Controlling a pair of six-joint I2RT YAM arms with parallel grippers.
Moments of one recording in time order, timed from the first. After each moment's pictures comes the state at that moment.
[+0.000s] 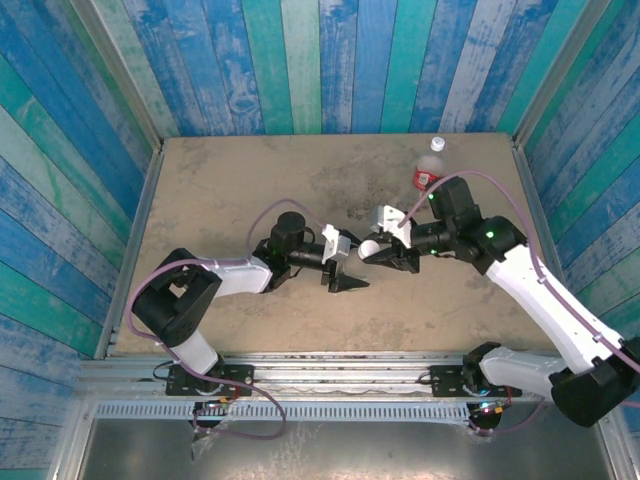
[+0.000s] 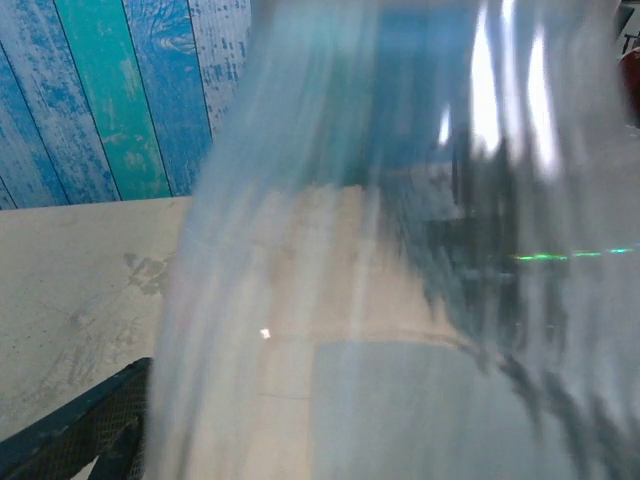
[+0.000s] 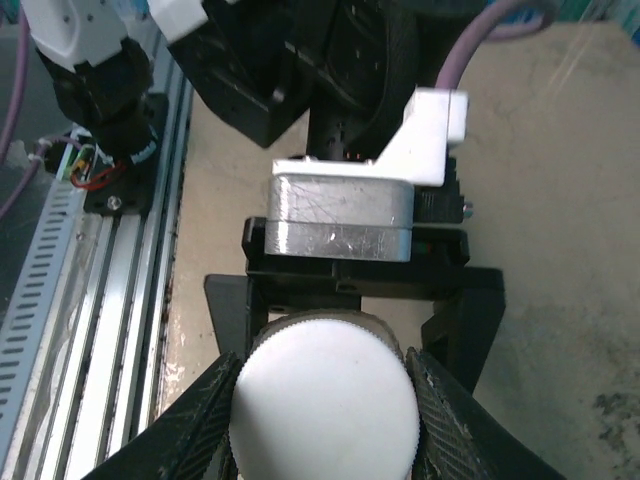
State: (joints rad) left arm -0.68 1.63 0.68 0.79 1.03 0.19; right arm 0.53 1.12 1.12 -0.75 -0.74 -0.63
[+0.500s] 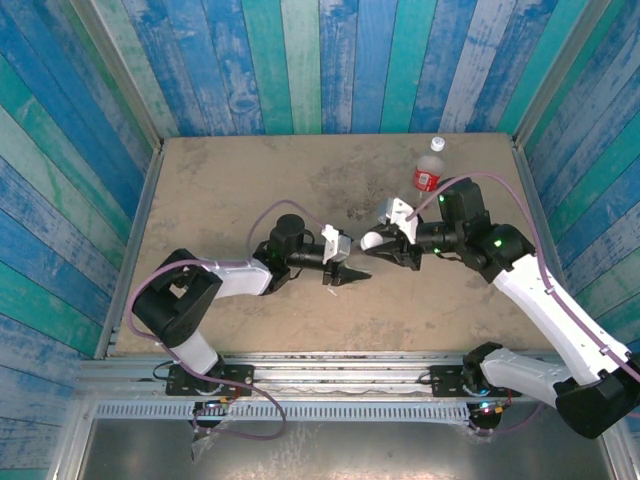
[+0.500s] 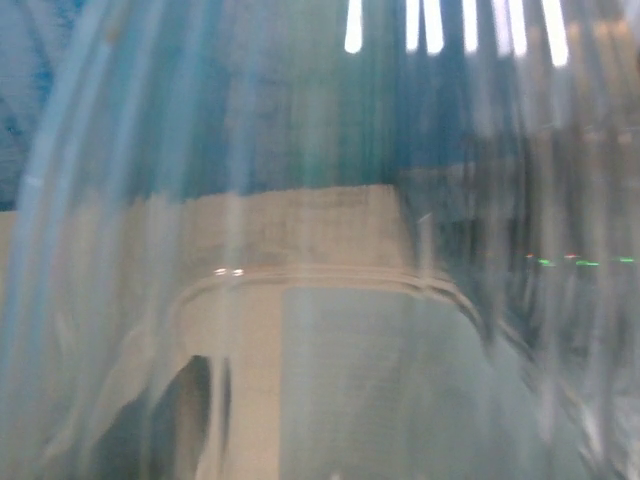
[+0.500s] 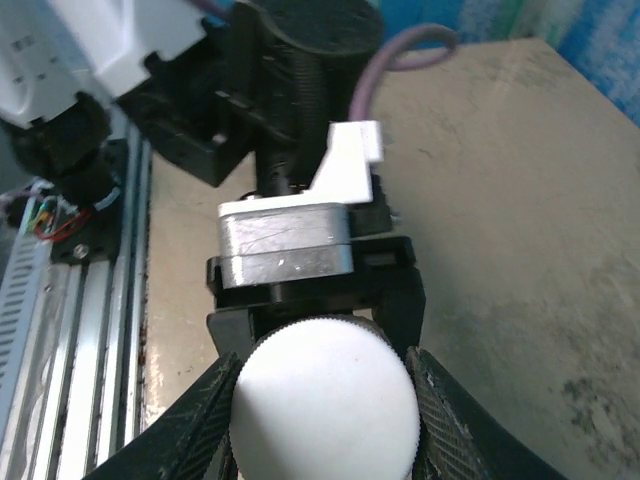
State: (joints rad) left arm -0.69 1.63 0.66 0.83 0.90 0.19; right arm 0.52 1.08 1.07 -0.62 -0.67 -0.43
